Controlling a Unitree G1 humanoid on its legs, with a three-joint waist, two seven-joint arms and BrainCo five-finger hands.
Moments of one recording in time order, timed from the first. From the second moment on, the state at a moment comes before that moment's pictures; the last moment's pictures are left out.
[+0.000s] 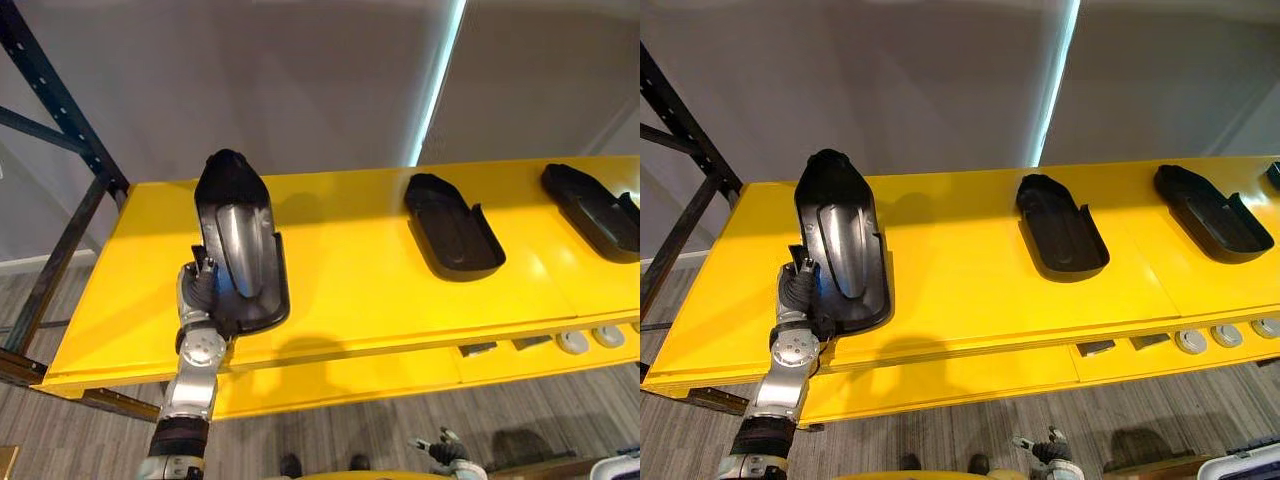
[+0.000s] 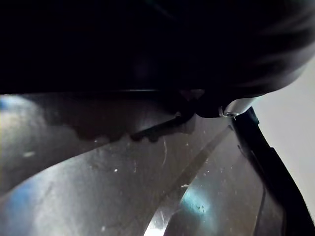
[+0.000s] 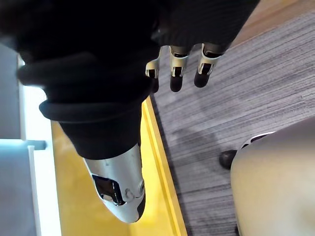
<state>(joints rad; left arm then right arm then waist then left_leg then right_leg) -0.15 0.21 0.11 0.27 0.26 0.03 0.38 0.13 -0.01 -0.19 0.93 -0.01 0.00 -0.13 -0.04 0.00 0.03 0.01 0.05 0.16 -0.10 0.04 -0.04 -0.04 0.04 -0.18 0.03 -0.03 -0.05</state>
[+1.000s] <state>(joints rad) -0.18 0.16 0.19 0.13 0.17 0.01 0.47 0.08 -0.01 -0.22 0.96 -0.03 0.00 -0.13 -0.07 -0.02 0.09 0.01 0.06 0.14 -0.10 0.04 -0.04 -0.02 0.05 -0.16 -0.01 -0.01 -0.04</state>
